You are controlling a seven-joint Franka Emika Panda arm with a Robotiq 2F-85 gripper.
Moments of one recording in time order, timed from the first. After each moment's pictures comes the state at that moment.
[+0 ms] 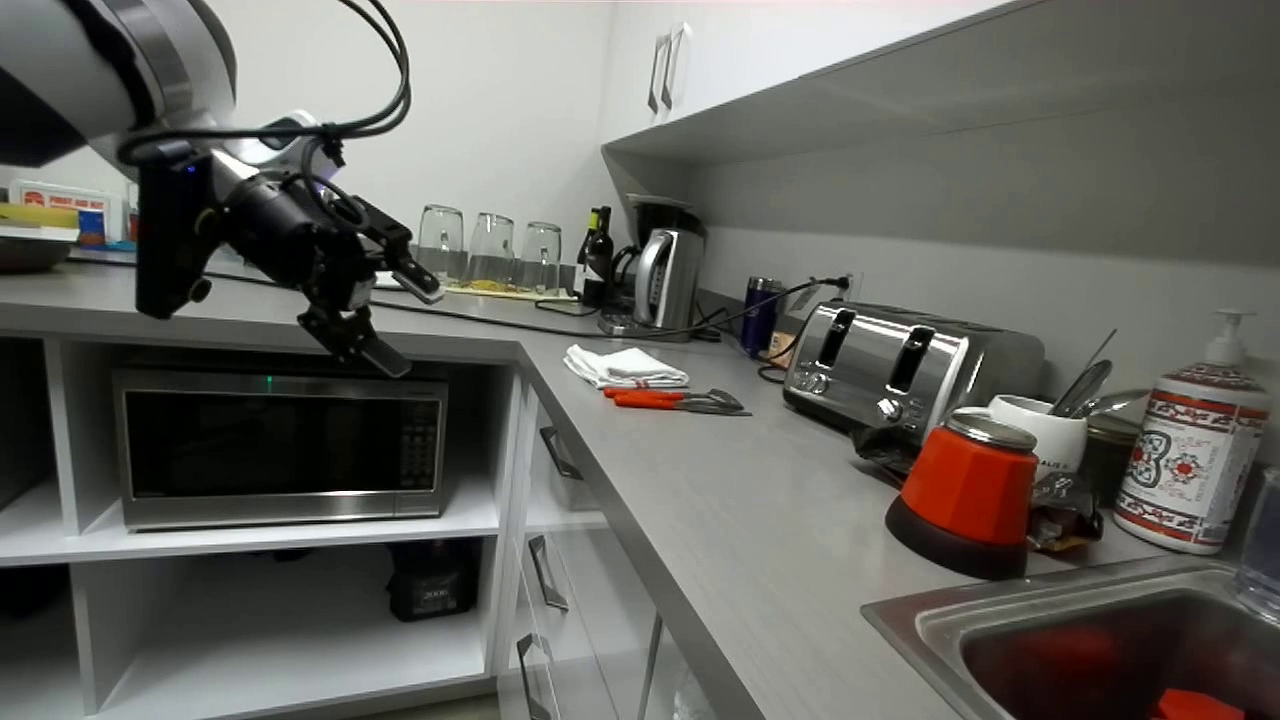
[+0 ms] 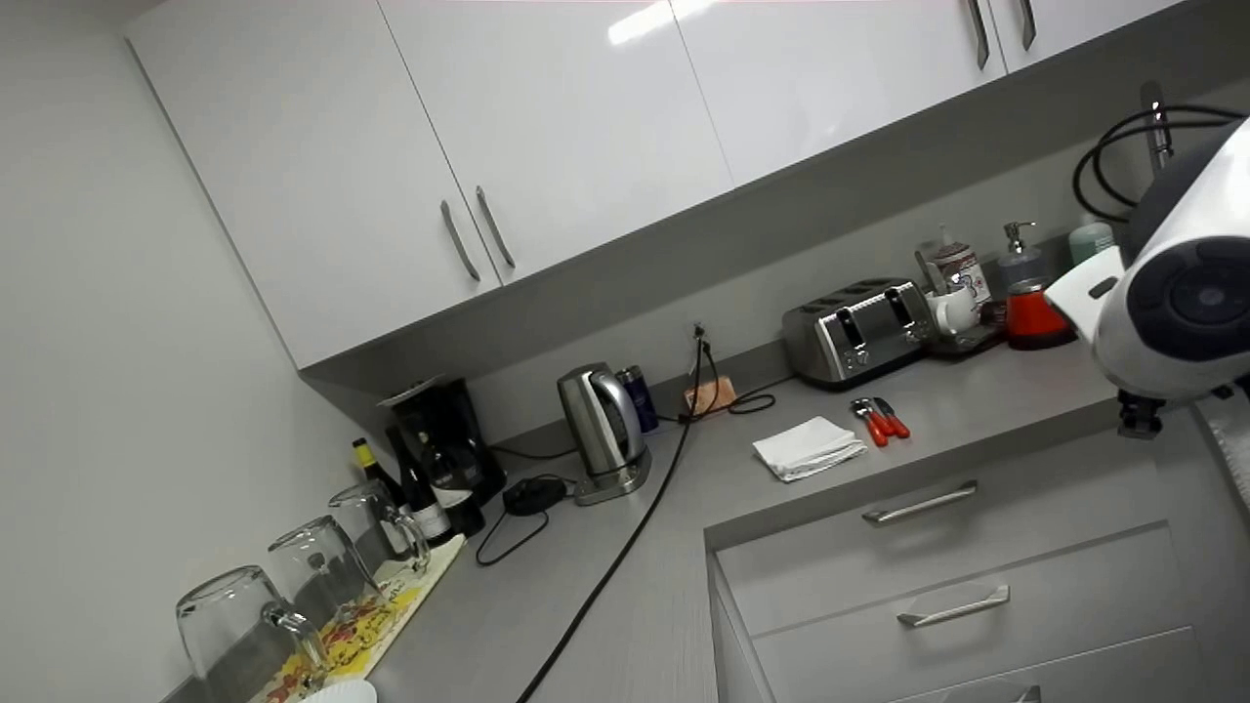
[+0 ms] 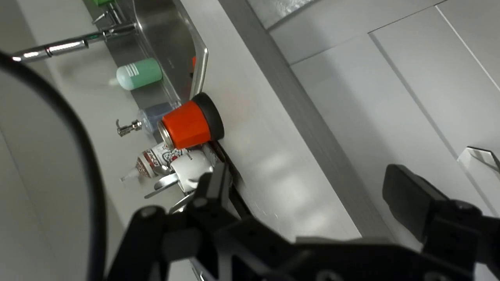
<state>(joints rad) 0.06 0.07 0.22 -2.43 -1.29 1.94 1.23</state>
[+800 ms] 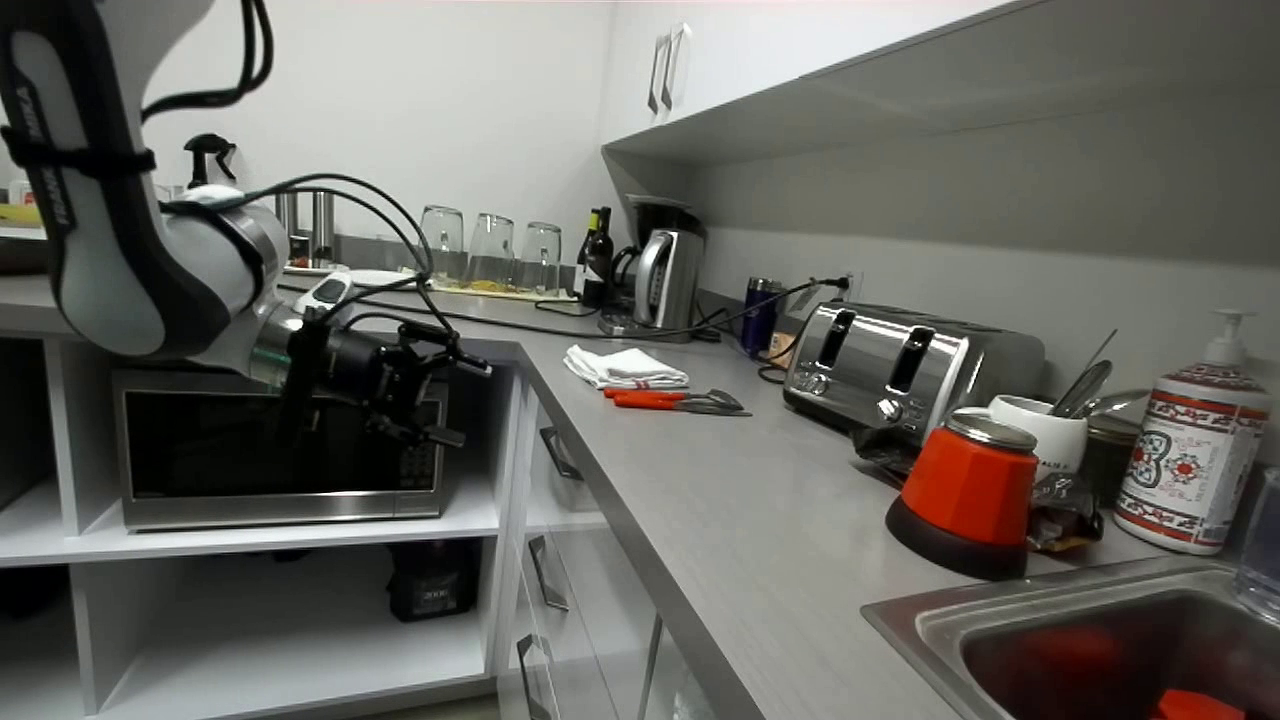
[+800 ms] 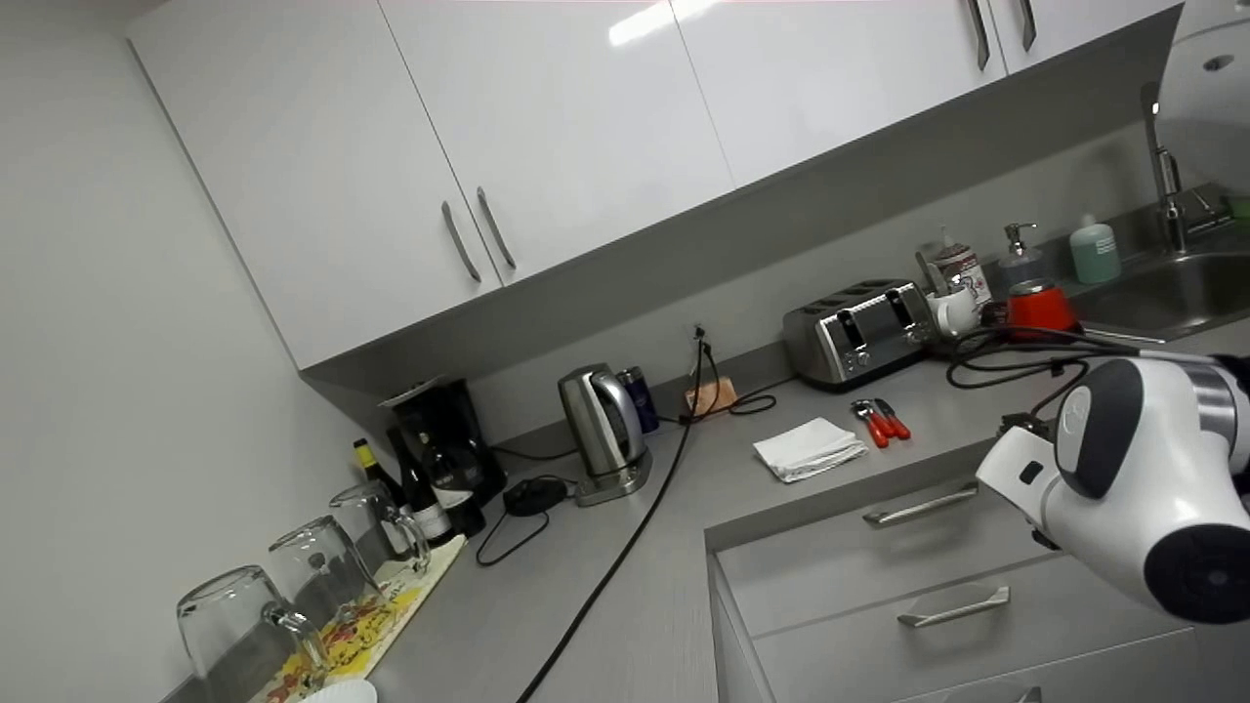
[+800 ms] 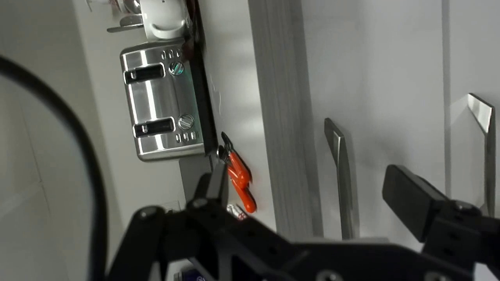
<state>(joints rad) 0.14 0.59 0.17 -2.13 -1.81 1.85 1.24</state>
